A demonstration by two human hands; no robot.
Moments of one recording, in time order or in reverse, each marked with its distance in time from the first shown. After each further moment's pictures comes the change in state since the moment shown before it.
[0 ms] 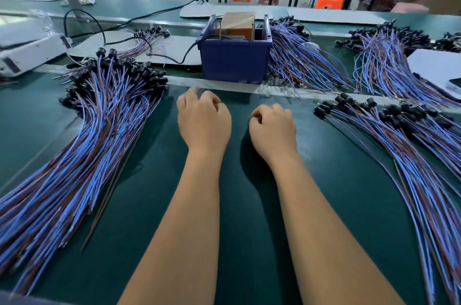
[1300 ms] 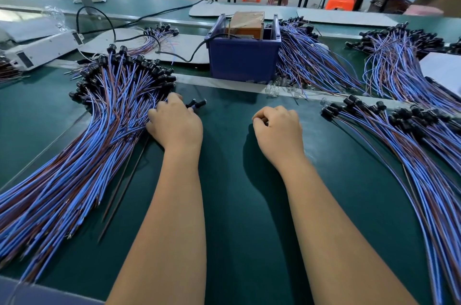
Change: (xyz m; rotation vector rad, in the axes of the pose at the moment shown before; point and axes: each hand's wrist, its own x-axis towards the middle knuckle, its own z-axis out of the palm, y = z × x) left_hand 0.015 -0.035 -0.029 0.287 0.000 -0.212; right_hand -0.005 0.002 -0.001 0.100 0.009 -0.058
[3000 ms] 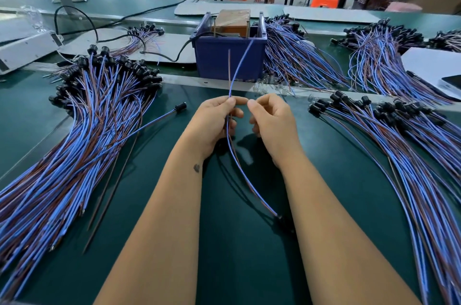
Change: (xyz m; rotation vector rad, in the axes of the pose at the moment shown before) left_hand -0.026 0.044 0.006 -1.171 -0.818 0.052; right_hand -0.003 -0.004 -0.016 0.722 0.016 0.128
